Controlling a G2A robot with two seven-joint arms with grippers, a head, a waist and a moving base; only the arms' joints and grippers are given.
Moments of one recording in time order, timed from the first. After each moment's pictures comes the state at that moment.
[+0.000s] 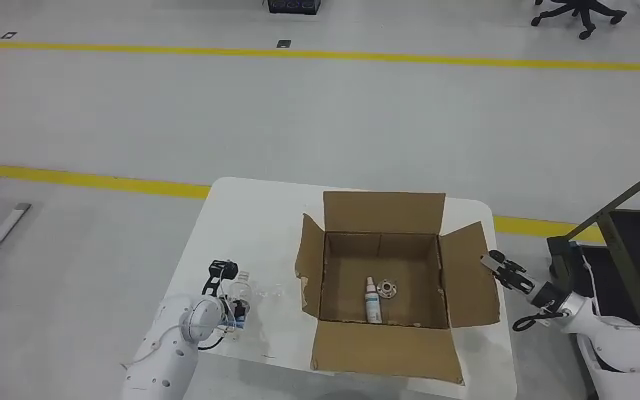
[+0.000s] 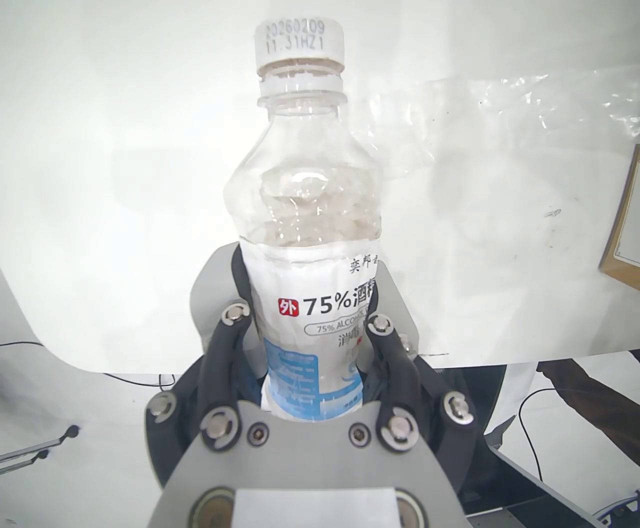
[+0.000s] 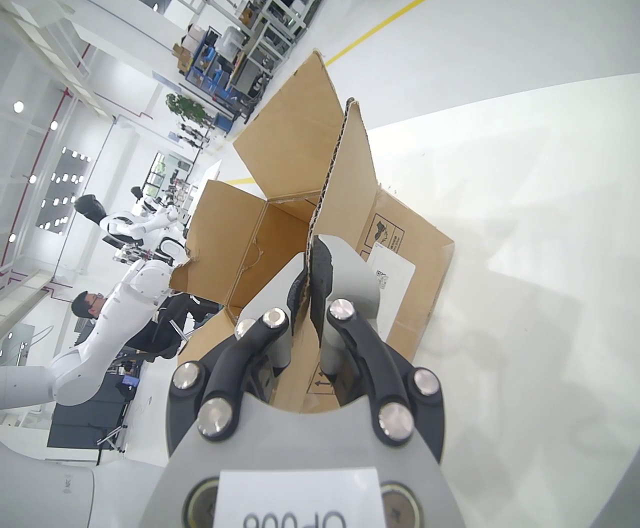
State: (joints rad) left arm 1.22 -1.26 -1.34 -1.30 1.16 -0.09 -0.99; right arm -1.53 -0.92 1.78 -1.46 0.02 -0.58 0.78
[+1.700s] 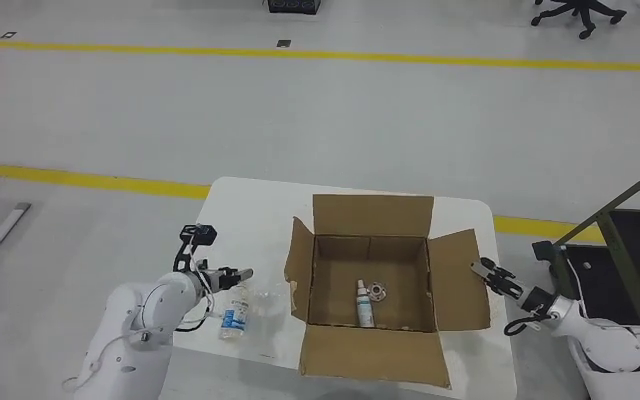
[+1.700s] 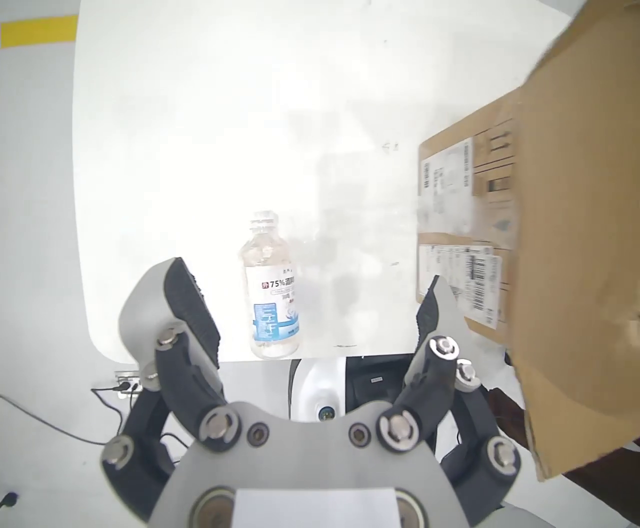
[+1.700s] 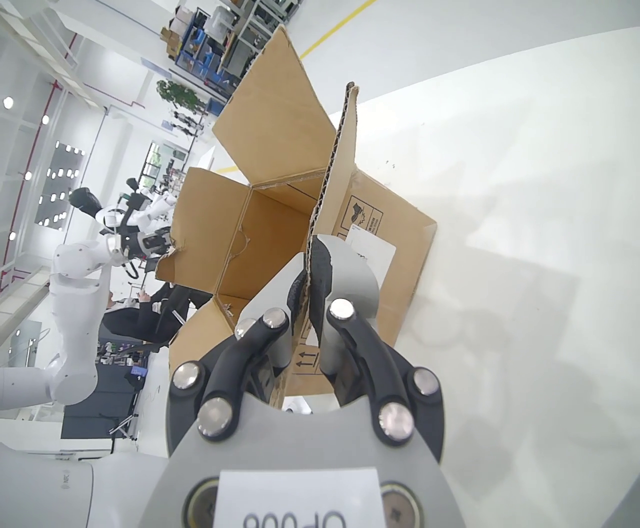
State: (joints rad) left arm 1.31 -1.21 -1.52 -1.85 0.96 0.01 -1.18; right arm -1.53 -0.91 1.72 -1.43 0.01 -0.57 0.78
